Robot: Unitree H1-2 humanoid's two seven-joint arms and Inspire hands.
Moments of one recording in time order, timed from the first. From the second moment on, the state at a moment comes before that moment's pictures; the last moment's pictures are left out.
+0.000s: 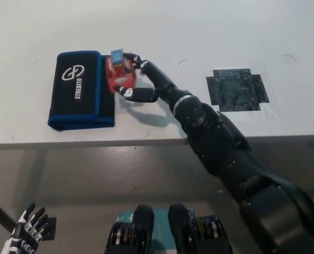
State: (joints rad) left_arm 0.28 0.15 0.17 -0.14 -0.31 -0.08 -0.19; right_arm -1.11 0.10 0.21 1.24 -0.29 -0.26 0.01
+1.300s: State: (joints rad) left_arm 0.27 0.17 0.16 -0.17 -0.31 -0.05 -0.19; right_arm -1.02 0.05 0.35 1.21 -0.34 -0.25 0.03
